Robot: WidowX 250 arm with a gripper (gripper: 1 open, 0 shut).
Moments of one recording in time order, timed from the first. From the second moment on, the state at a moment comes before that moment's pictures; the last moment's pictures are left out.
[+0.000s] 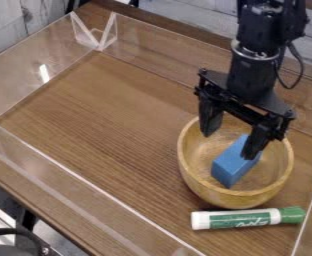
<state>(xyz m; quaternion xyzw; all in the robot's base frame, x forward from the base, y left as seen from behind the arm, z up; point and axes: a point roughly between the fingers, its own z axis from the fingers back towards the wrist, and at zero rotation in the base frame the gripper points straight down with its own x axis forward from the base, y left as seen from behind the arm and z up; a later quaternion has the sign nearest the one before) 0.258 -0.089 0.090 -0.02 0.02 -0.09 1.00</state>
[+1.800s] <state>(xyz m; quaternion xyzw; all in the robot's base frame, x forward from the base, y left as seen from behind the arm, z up) 0.268 -0.102 0.040 -0.04 -0.04 -0.14 0.99</state>
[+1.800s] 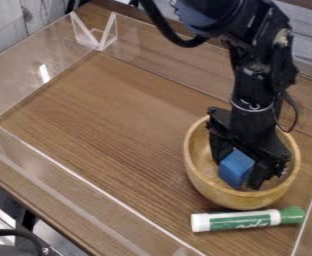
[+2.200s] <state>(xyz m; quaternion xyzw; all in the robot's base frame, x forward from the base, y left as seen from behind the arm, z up) 0.270 -0.103 0.038 -0.04 -0.05 -0.14 0.99</state>
